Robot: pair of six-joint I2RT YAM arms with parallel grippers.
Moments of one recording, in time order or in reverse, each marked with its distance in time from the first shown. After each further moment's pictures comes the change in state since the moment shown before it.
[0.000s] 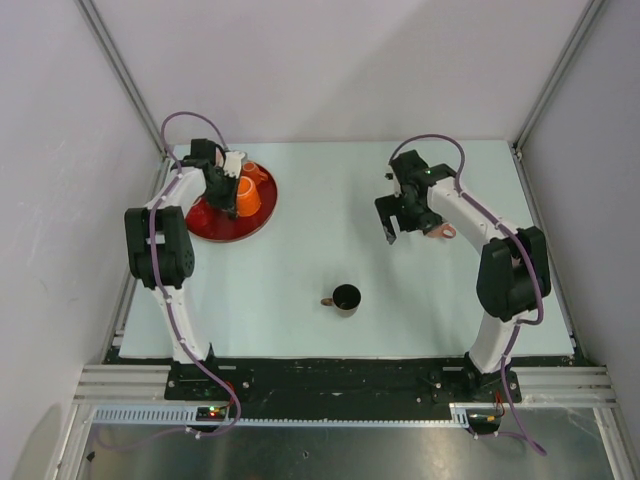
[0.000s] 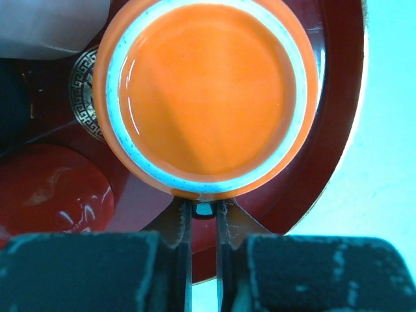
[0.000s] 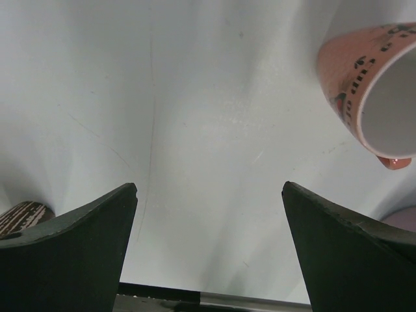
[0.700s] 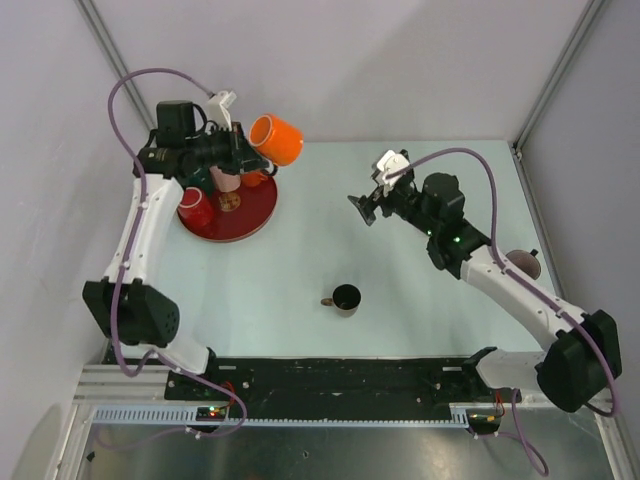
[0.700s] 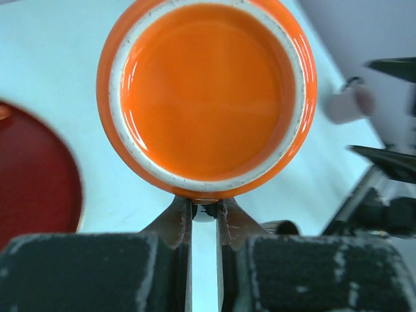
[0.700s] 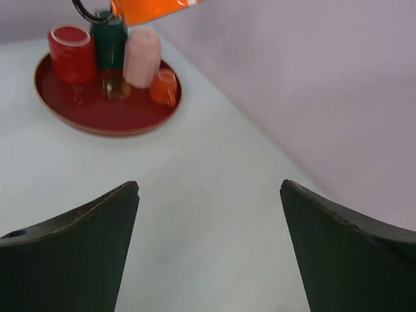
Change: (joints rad) left arm -0.090 -0.454 0.069 -0.030 0.473 -0.409; right arm 0.170 -0.581 -0.495 1.072 -0.277 -0.397
